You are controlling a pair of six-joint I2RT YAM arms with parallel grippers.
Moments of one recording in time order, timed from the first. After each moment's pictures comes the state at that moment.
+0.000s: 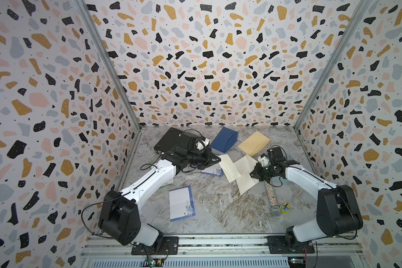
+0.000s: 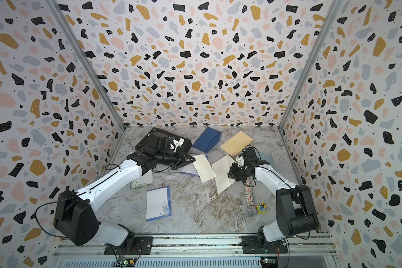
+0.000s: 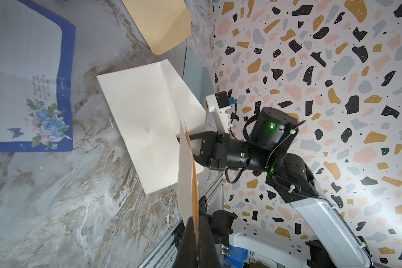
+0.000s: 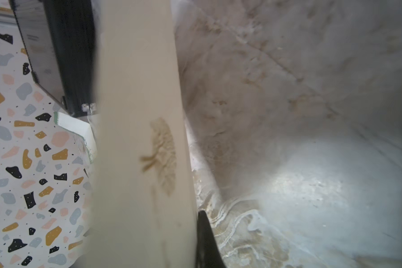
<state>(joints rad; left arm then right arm) -0.49 1.44 1.15 -0.34 0.74 -0.90 0.21 1.50 0.91 -0.53 -0.55 0.58</state>
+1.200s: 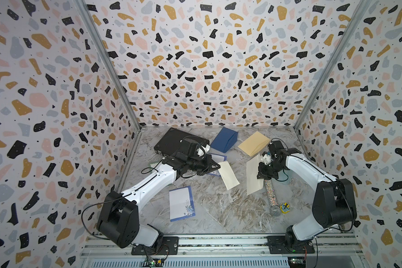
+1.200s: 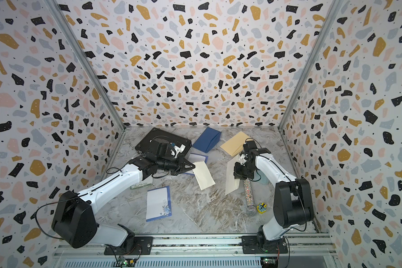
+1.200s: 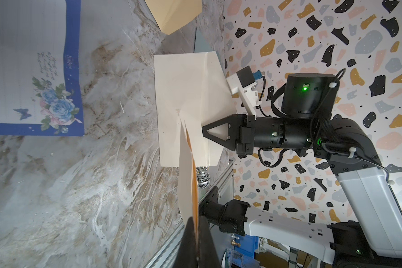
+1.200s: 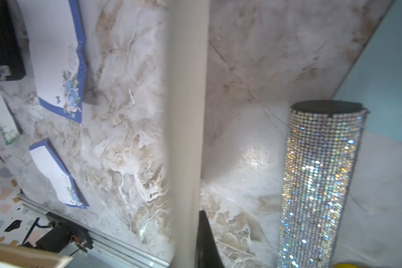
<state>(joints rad) -0.50 1.44 1.07 -0.32 0.74 -0.84 0.20 1.59 1.16 -0.95 -0.42 0.31</state>
